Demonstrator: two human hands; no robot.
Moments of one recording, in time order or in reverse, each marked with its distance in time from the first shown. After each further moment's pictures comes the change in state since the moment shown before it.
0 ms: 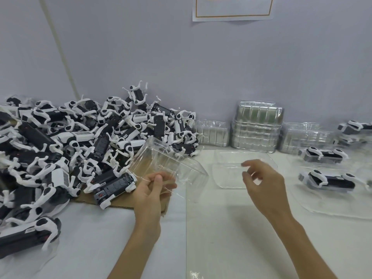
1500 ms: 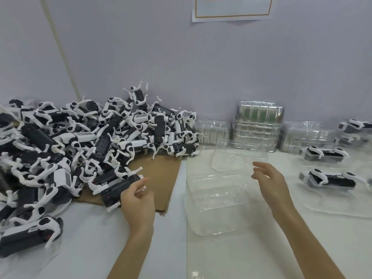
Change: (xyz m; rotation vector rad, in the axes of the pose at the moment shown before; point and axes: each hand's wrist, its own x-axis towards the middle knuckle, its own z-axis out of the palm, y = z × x) left_hand 0.016 -0.019 -0.022 0.348 0.313 0.028; right_hand 0.010 0.008 -0.005 0.330 -0.090 0.531
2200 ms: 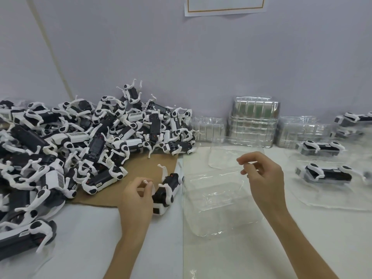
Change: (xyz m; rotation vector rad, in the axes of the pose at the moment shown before) left_hand 0.001 0.004 -0.007 0.388 -0.133 0.309; right_hand -0.022 -0.016 0.010 0.079 0.073 -0.455
